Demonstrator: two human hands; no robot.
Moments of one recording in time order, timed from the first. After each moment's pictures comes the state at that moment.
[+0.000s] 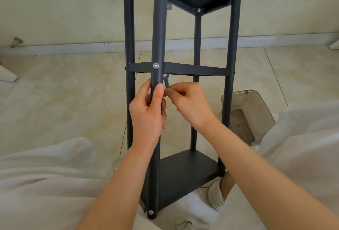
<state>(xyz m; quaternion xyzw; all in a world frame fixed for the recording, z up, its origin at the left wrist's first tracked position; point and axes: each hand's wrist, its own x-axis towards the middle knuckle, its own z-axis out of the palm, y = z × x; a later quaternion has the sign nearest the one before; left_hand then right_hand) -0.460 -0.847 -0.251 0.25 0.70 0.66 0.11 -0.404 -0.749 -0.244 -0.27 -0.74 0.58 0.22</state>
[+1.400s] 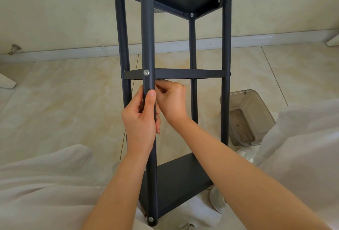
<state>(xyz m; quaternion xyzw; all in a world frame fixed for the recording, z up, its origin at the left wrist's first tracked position) -0.467 -0.854 -0.263 0.25 0.70 0.67 0.09 -0.456 -0.757 -0.282 -0.28 -0.72 0.53 0.36</state>
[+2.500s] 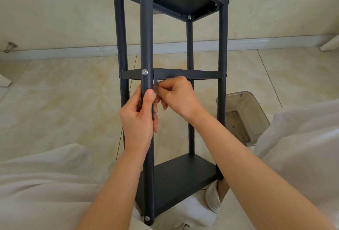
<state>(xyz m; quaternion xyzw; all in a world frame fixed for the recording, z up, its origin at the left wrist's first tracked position) -0.464 -0.853 -0.262 0.25 0.70 0.67 0.09 -0.422 -0.736 -0.243 -0.24 -0.77 0.56 0.20</state>
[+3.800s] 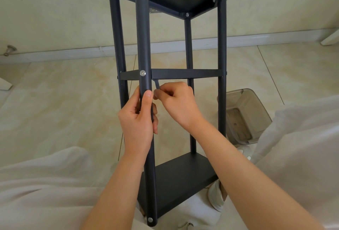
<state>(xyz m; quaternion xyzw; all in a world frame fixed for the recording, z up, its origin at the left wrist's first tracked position) -0.465 -0.857 -0.263 0.25 0.69 0.67 0.09 -0.417 -0.749 -0.250 -0.28 -0.76 0.55 0.23</state>
